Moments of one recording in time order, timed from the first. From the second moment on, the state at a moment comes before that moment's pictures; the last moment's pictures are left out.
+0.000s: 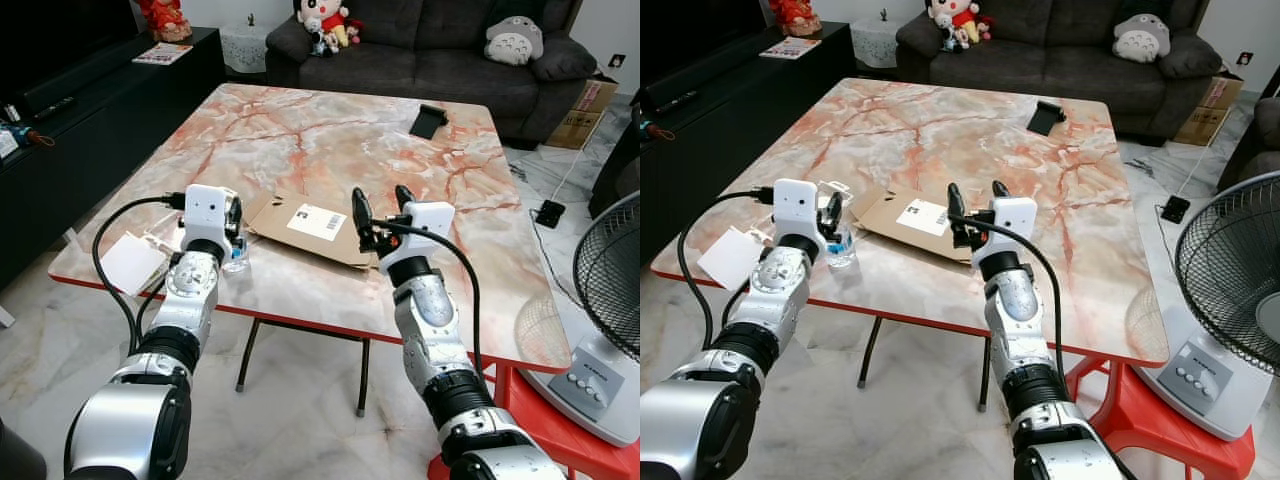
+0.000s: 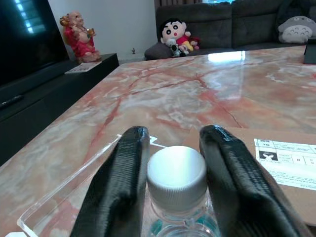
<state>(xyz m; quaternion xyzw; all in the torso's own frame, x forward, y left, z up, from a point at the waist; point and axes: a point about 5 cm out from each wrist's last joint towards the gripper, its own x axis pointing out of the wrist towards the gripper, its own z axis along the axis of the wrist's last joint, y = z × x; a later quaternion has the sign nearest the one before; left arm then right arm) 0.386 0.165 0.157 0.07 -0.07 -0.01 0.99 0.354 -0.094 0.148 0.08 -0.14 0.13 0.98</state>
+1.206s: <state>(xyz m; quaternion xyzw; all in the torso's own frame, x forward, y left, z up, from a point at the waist) 0.374 0.155 0.169 0.07 -0.16 0.00 0.98 0.354 -0.096 0.153 0.09 -0.16 0.13 0.98</state>
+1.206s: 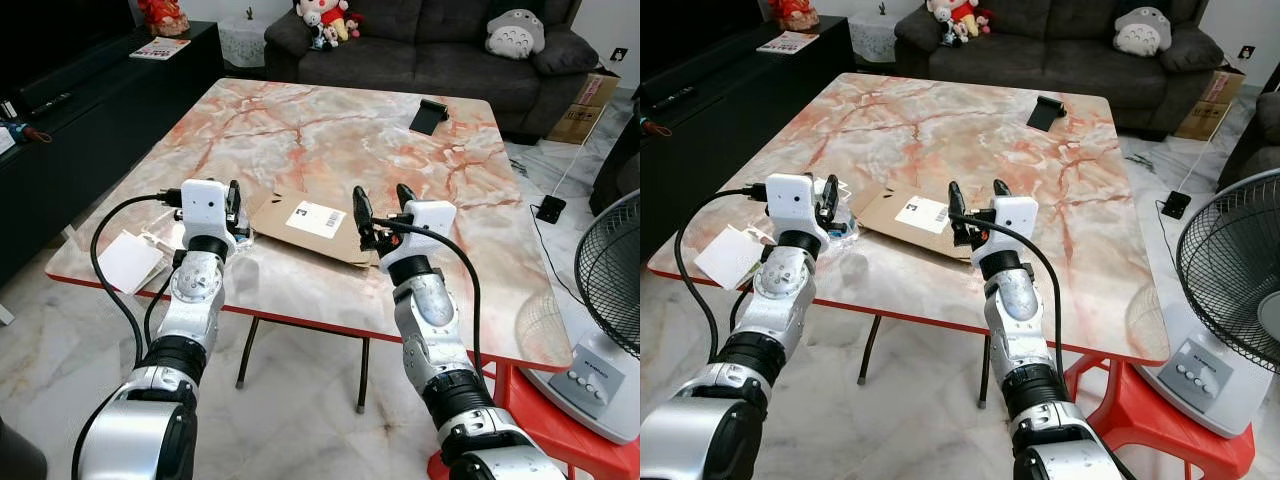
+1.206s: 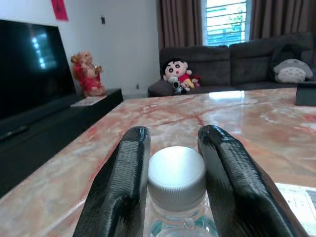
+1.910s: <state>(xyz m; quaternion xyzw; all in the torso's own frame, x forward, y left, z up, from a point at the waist) 0.373 0.152 0.188 0.08 -0.21 -0.01 0.98 0.356 -0.102 0.163 0.09 -0.19 0.11 0.97</state>
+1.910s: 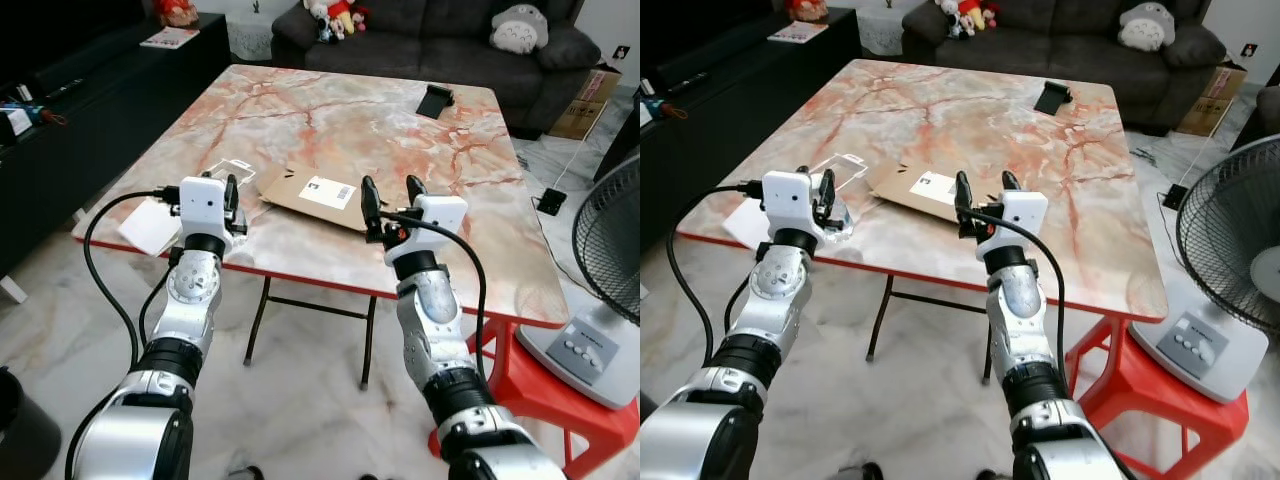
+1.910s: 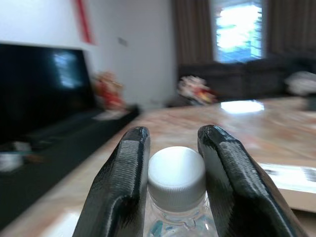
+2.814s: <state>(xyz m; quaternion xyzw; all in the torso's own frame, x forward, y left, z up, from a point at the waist) 0.357 0.179 0.120 0.09 -0.07 0.02 0.99 0.341 -0.115 0.101 0.07 -0.07 0.09 0.99</state>
